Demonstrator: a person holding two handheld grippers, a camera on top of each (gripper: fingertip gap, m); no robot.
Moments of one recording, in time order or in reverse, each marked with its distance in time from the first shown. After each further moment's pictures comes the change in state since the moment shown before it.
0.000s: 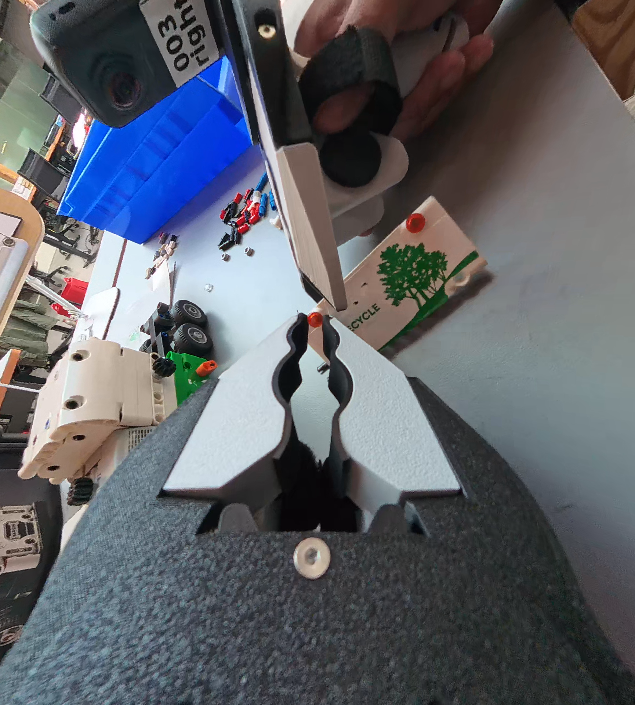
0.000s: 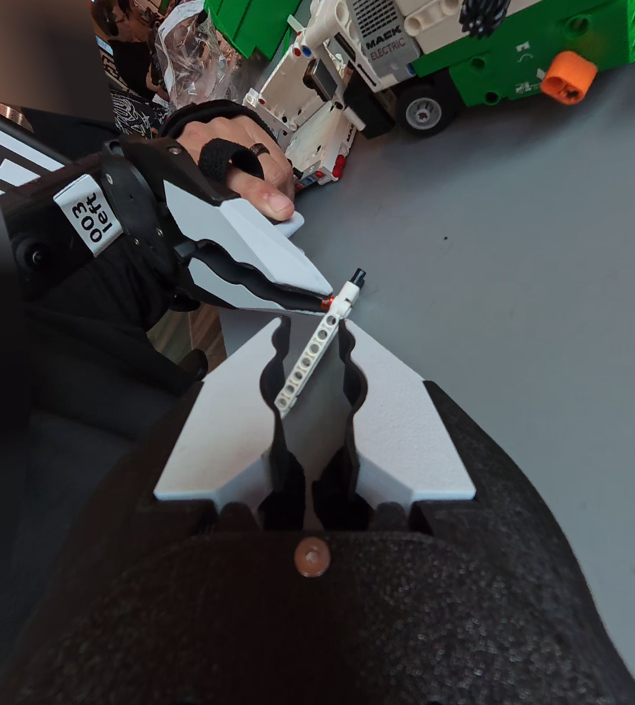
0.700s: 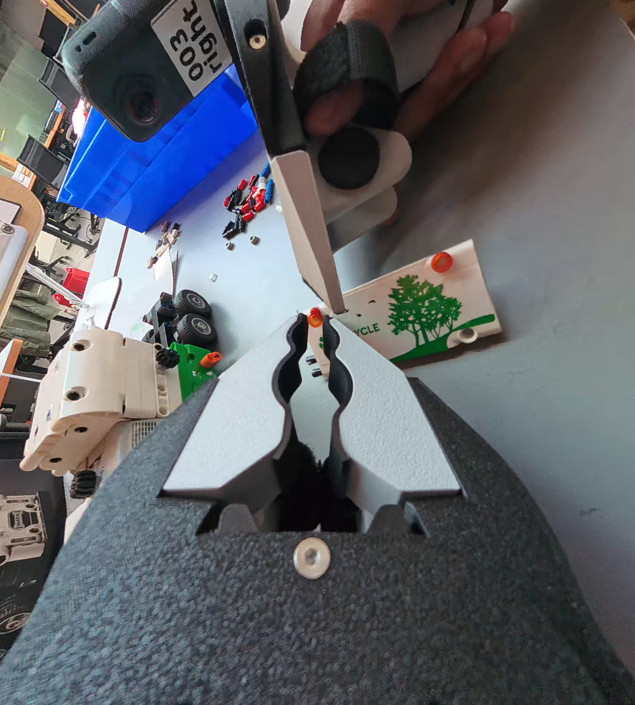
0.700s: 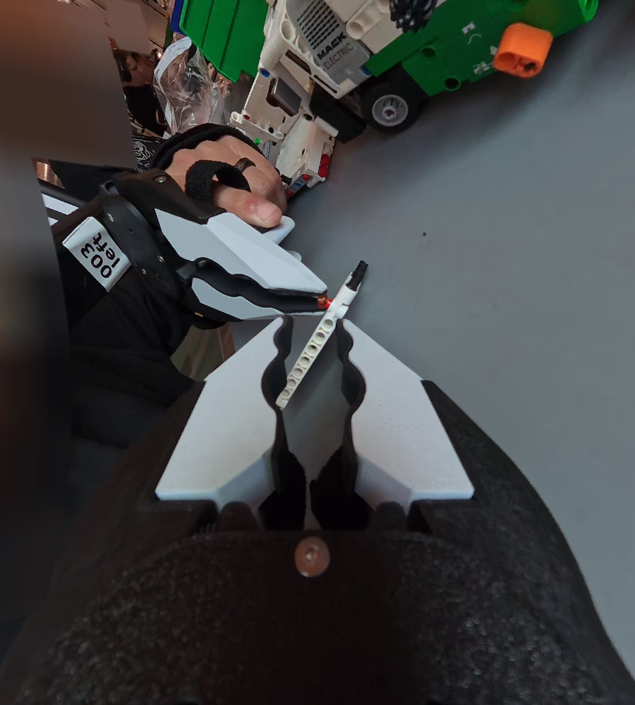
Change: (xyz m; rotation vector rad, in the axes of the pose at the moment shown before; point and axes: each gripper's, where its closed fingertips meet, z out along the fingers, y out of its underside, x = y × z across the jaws) left arm -0.005 0.007 0.003 -0.026 -0.010 -0.002; right arm 0.006 -0.005 0.004 0.009 -0.026 0.145
